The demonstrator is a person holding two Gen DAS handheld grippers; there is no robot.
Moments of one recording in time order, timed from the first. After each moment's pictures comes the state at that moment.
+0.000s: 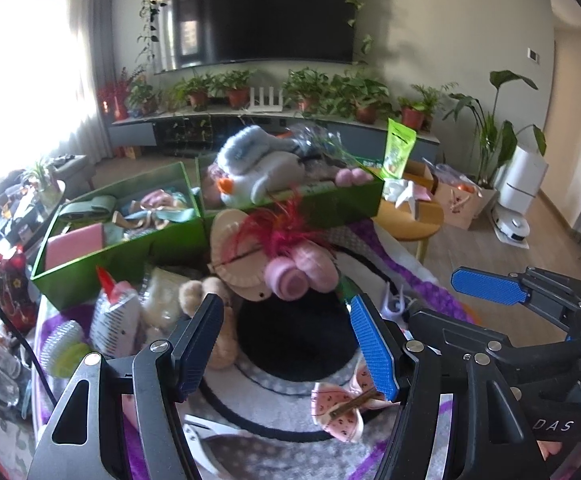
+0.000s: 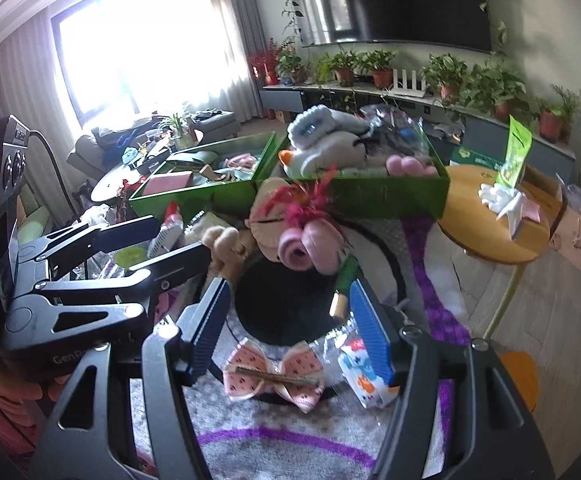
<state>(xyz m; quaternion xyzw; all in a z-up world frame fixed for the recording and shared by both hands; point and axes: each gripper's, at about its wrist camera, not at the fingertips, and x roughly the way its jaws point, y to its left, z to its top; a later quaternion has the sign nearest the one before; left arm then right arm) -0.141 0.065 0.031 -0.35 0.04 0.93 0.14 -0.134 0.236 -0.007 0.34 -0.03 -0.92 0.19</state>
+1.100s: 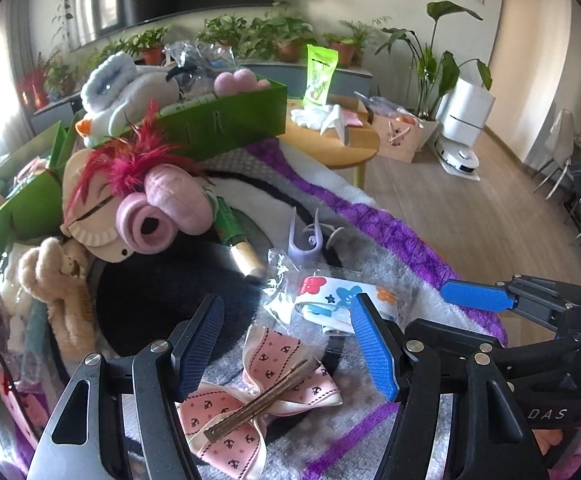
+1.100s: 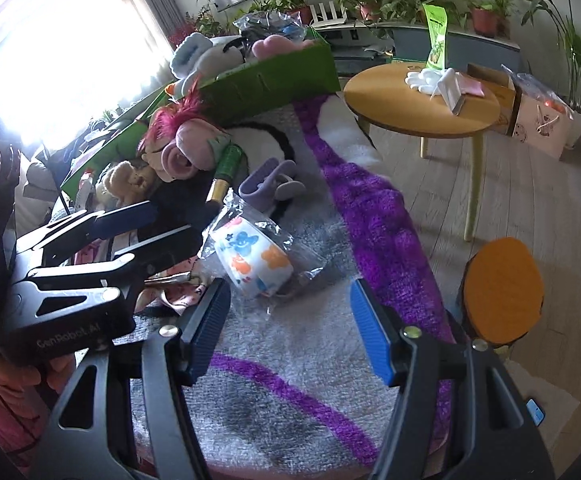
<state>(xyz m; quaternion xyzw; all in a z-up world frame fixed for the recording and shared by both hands) -0.156 0.143 -0.050 -0.42 0.08 0.87 0.26 -0.121 0.315 -0.105 0.43 -0.12 -0.89 0.10</state>
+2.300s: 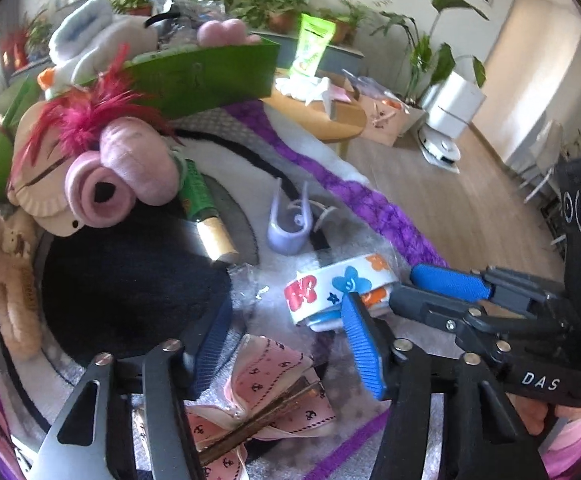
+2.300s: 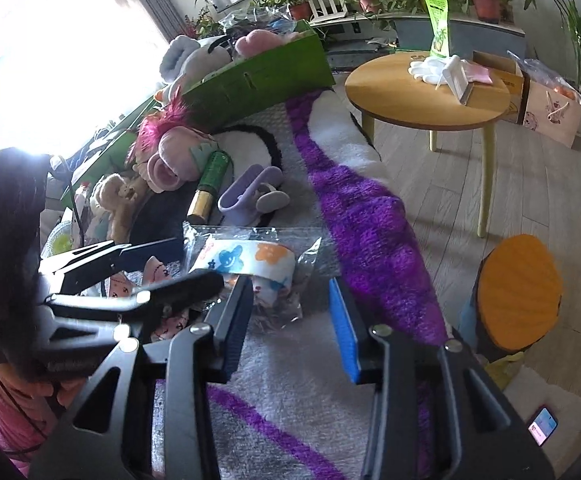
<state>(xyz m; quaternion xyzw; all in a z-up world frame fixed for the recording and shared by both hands) -0.175 0.142 -0.071 -0.48 0.03 0.83 0.29 -0.146 0.329 -0.118 0.44 -0.15 -0.88 0.12</state>
